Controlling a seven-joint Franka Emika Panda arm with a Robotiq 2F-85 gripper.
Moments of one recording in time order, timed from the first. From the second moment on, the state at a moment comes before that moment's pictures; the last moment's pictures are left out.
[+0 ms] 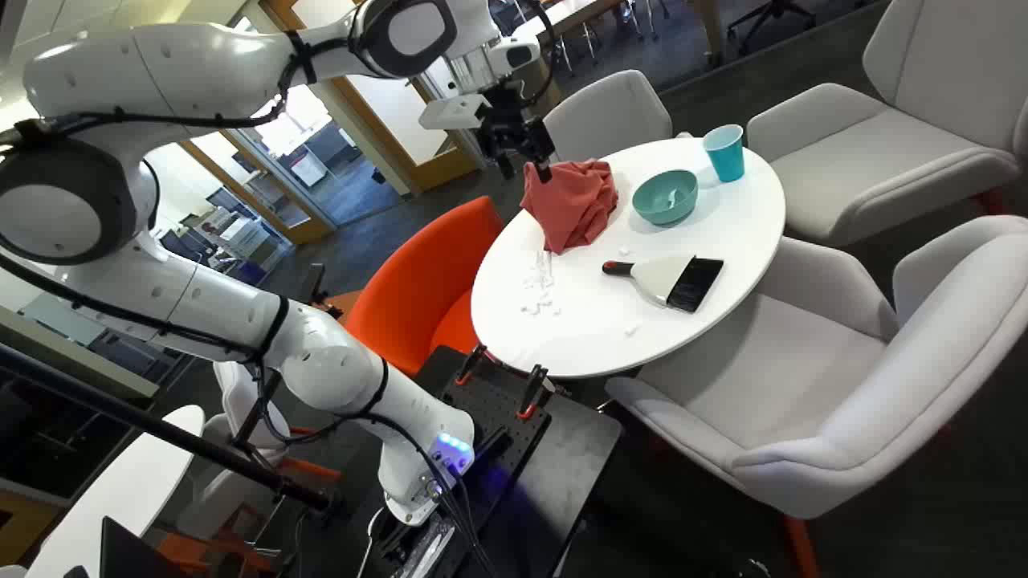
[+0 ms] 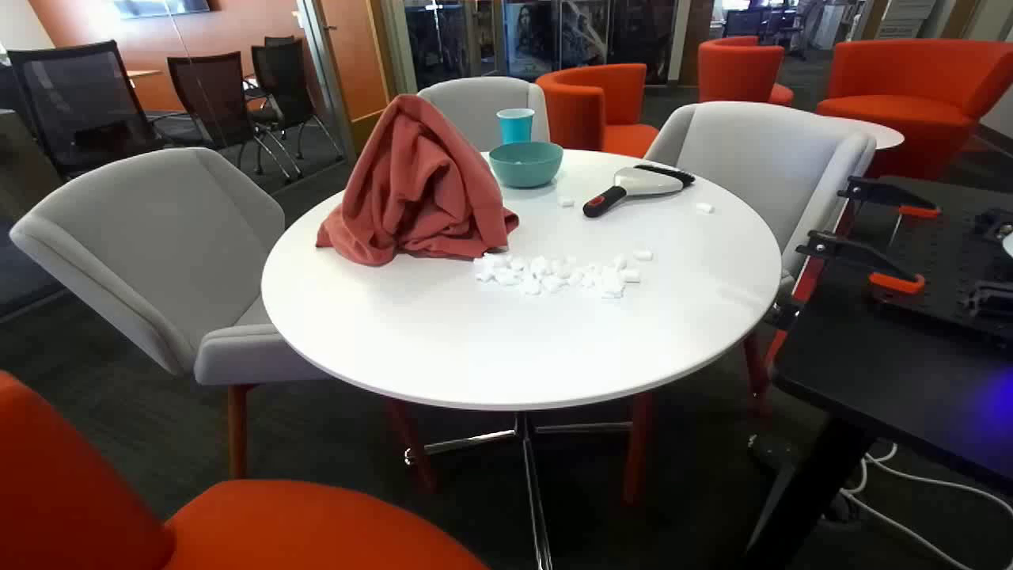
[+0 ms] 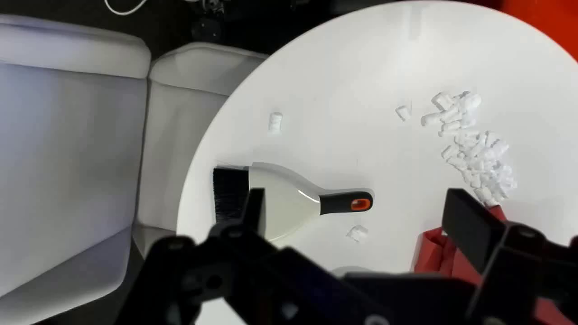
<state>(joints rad) -0.11 -0.25 -0.25 -2.20 -0.01 1.84 -0.27</state>
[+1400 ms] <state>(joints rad) -0.11 0.04 -0.21 -2.27 0.07 2.43 -0.13</state>
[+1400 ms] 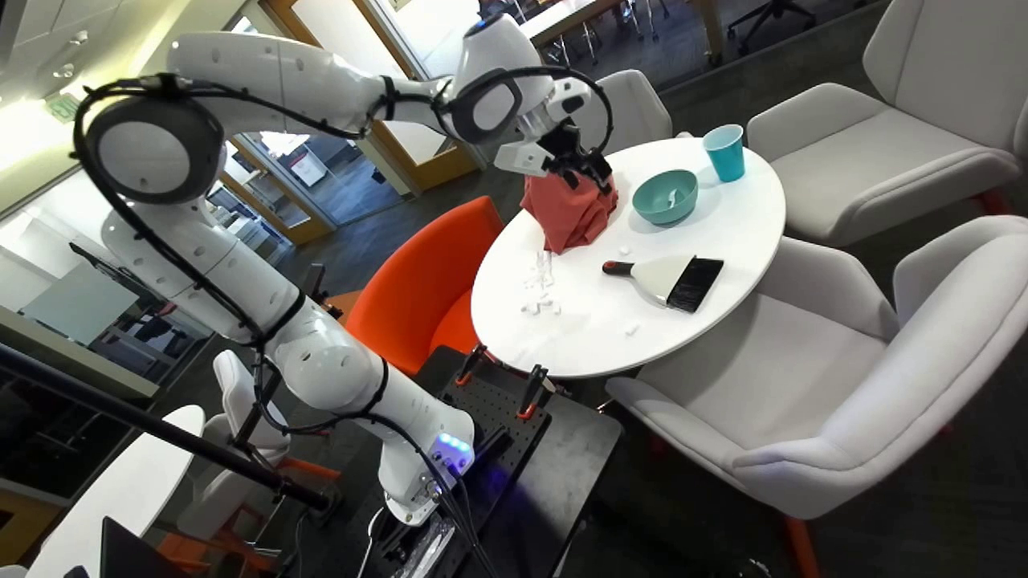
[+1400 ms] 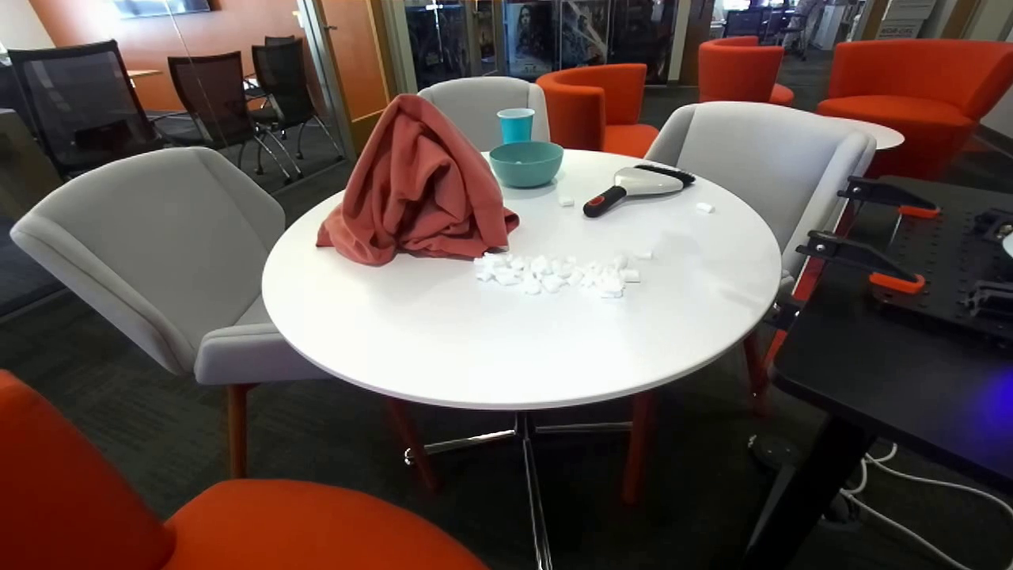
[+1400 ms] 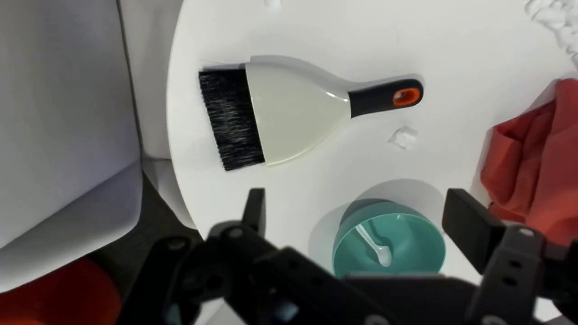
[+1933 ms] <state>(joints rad) -0.11 0.10 -0.20 -2.26 0.07 2.49 -0.11</state>
